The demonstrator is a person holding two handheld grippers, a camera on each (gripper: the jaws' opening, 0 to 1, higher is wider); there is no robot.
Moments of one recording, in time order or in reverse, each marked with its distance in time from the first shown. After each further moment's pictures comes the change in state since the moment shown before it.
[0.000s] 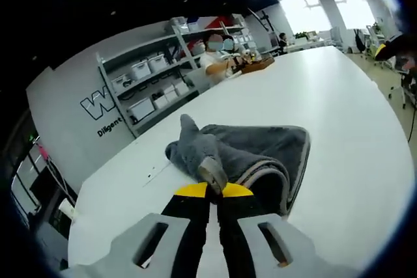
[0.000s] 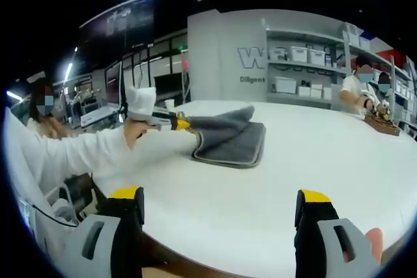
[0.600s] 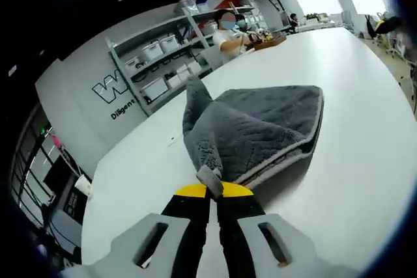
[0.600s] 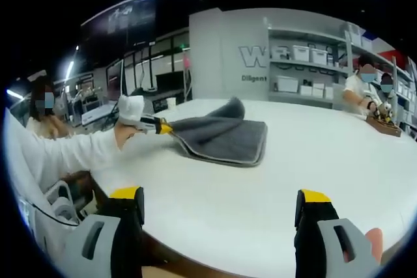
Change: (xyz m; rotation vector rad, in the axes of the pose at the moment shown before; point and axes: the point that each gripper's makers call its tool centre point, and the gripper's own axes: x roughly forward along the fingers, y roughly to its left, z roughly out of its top) left arm -0.037 0.038 -0.073 0.013 0.132 0.083; right arm 0.004 0.004 -0.003 -0.006 0.011 0.010
